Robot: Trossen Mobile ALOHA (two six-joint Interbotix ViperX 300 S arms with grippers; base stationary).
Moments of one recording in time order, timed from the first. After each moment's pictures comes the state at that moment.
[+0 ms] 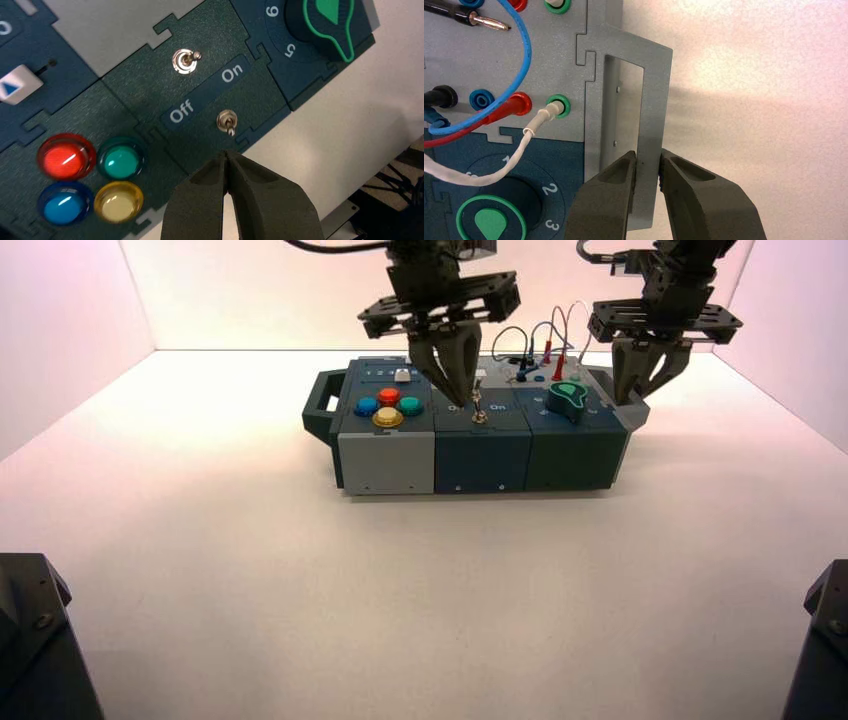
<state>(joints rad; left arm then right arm) -0.71 0.31 0.34 -0.39 0.76 0.11 0.10 0.21 0.57 0.05 0.62 -0.03</state>
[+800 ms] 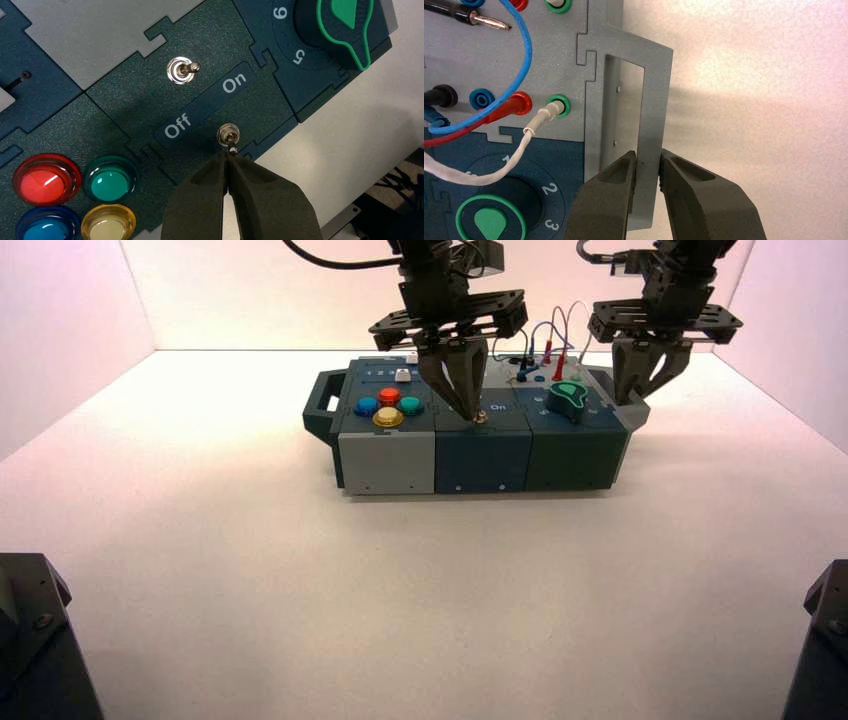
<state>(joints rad) -0.71 0.36 0.30 -0.39 0.76 0.11 0.10 0.21 0.57 0.05 0.62 -0.04</state>
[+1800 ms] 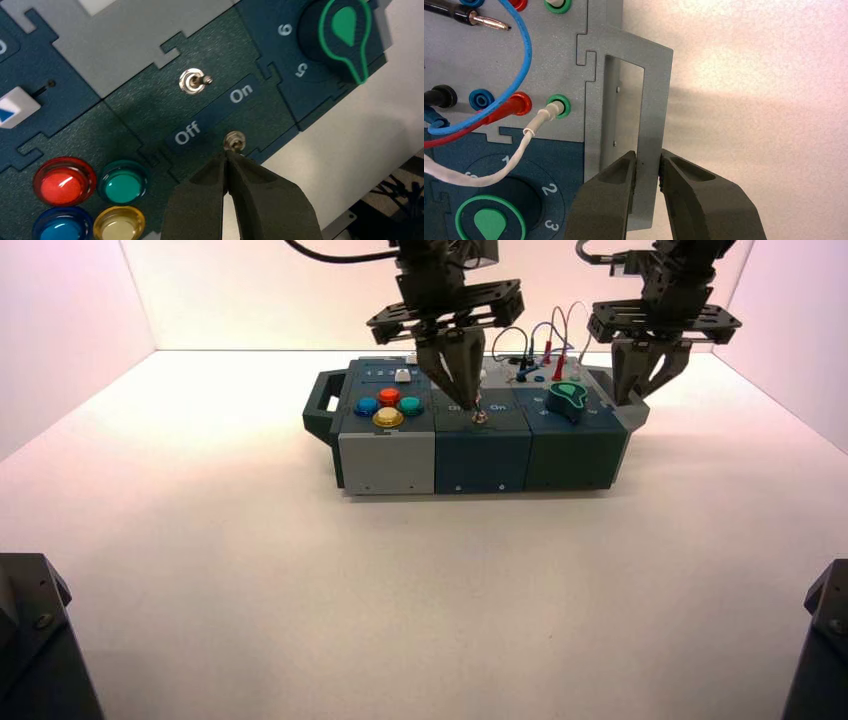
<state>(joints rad) -0.70 0.36 0.28 -0.40 0.77 0.10 0.10 0.22 0.57 0.05 0.62 -0.04</state>
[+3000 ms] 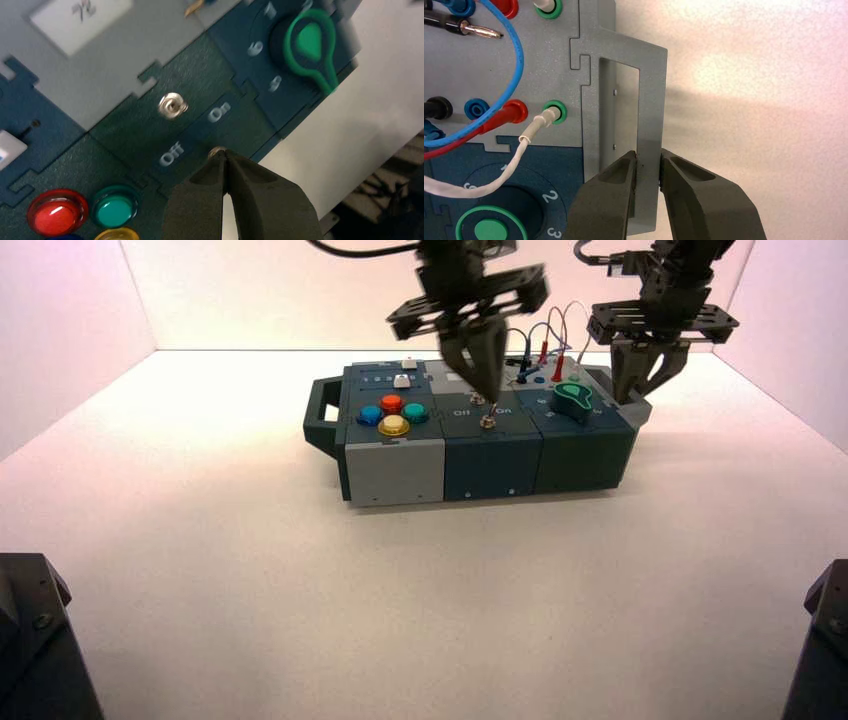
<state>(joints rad) -0.75 0.37 0.24 -0.46 0.77 0.10 0.10 0.23 0.56 0.04 0.61 -0.06</state>
